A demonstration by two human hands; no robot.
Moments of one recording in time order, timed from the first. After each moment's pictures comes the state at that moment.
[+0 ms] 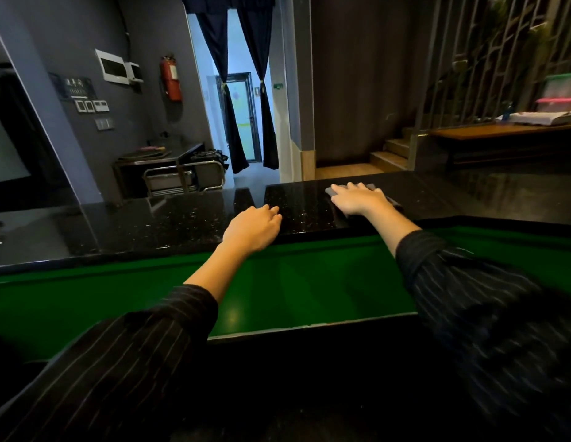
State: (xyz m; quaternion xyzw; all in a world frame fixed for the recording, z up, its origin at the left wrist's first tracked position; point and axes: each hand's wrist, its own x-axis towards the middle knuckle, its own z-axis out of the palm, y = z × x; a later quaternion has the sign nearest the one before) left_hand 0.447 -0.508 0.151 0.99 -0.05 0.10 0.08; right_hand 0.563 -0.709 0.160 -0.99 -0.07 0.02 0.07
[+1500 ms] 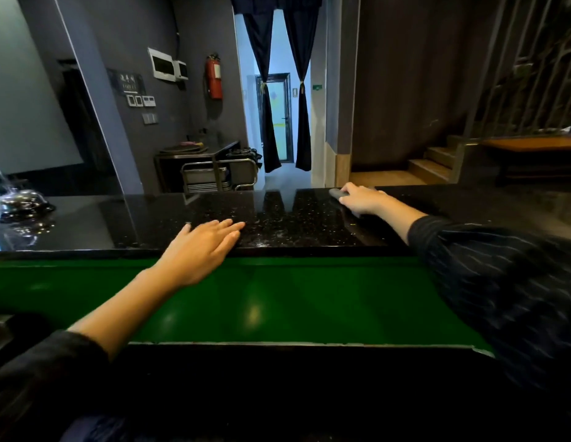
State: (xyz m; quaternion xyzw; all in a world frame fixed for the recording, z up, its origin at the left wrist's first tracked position) left_hand 0.400 -0.368 0.135 0.99 0.00 0.14 0.03; right_hand 0.620 -0.634 0.165 -0.98 -0.13 0.03 0.12
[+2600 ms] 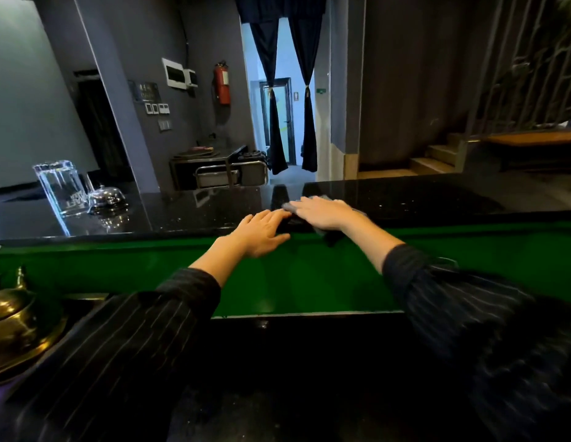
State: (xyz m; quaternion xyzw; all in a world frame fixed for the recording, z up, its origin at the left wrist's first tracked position) left_hand 0.365 -0.317 0.138 1.00 -0.06 0.06 0.02; right_hand 0.429 -0.477 0.169 -0.95 -0.32 -0.01 0.03
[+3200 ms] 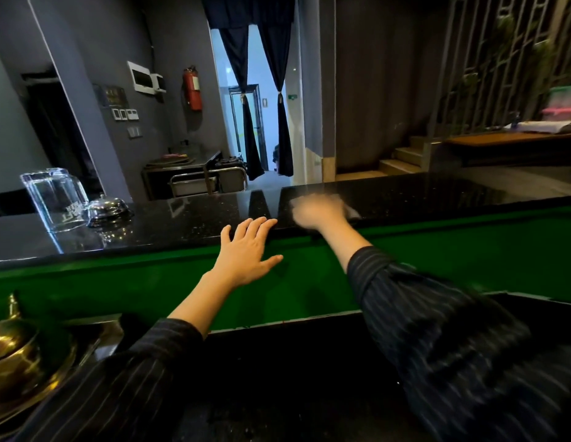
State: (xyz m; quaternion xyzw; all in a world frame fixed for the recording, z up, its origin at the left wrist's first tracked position) left_hand 0.333 -0.217 0.107 0.98 -0.07 0.17 -0.01; right_hand 0.427 -0.371 0.153 -0.99 -0.10 -0.05 0.05
